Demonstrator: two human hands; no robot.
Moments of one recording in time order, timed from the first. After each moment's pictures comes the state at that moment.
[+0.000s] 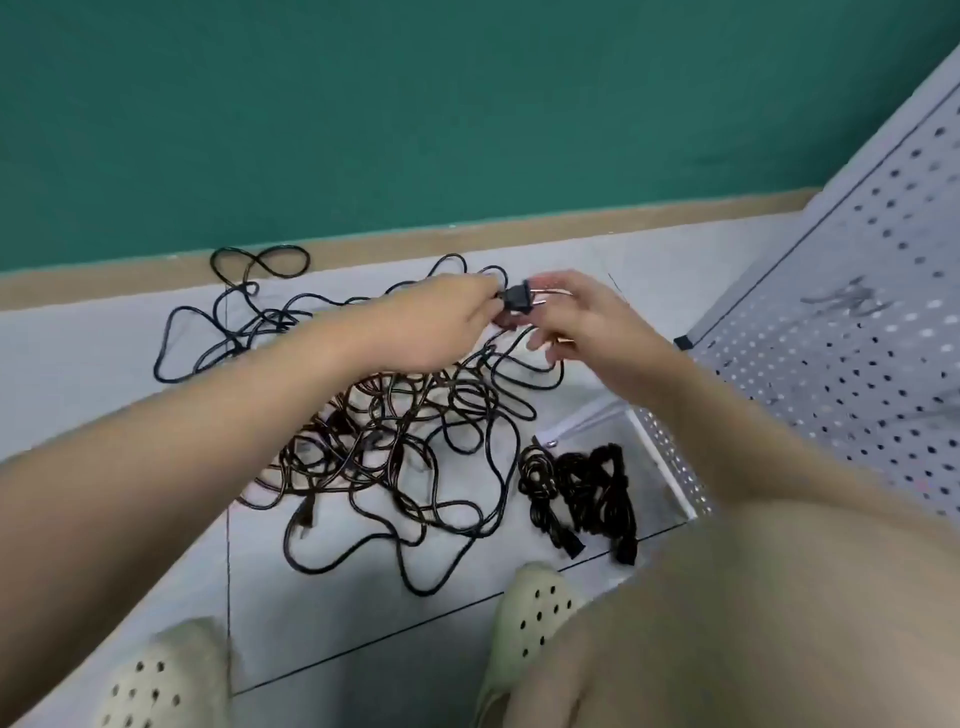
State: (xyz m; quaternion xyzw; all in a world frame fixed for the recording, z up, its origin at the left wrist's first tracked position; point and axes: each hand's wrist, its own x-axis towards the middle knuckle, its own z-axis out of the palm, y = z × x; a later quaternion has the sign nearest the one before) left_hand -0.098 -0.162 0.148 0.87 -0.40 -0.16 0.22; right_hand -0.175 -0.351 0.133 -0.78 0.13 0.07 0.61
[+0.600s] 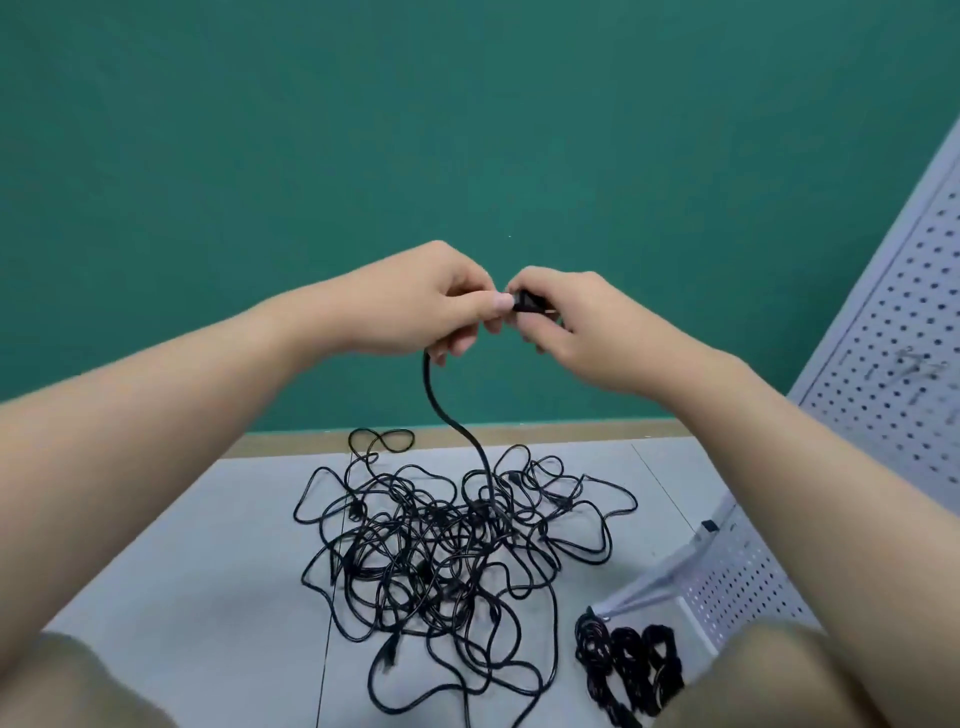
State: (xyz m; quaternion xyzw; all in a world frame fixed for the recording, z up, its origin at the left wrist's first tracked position) left_hand -0.177 -0.004 0.414 0.87 -0.39 0.00 0.31; right_hand -0.215 -0.213 0.395 -0.94 -0.21 -0.16 0.19
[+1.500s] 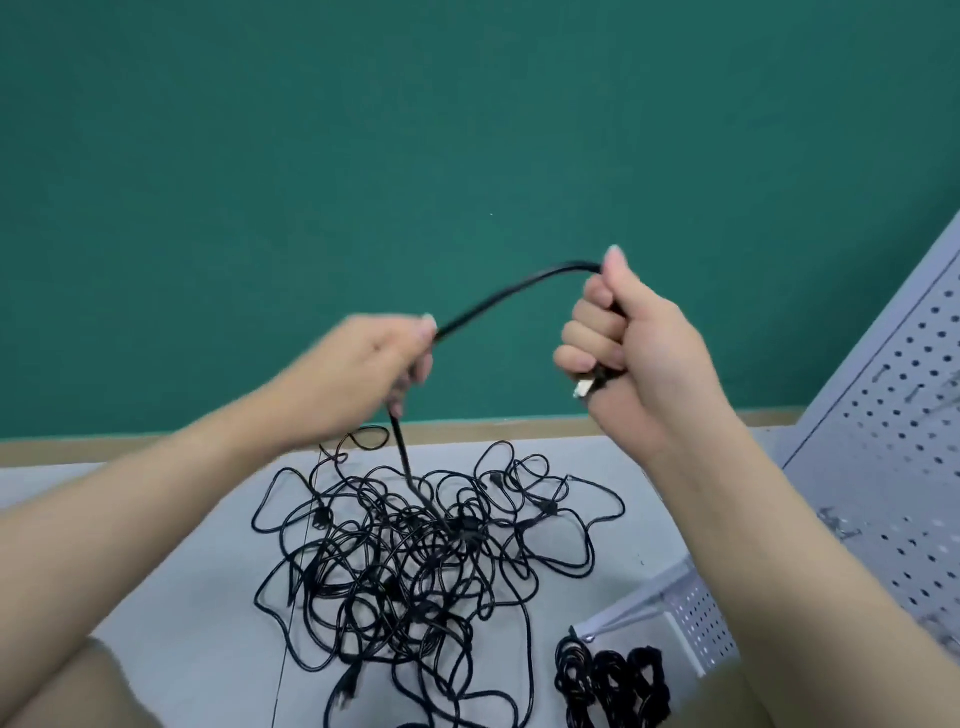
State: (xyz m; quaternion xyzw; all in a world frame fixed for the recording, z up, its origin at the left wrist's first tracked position) left_hand -0.116 -0.018 0.320 0.83 -0.32 0.05 0.46; right_hand -0.194 -0.241 0.374 -0.49 0.01 -0.09 0.87
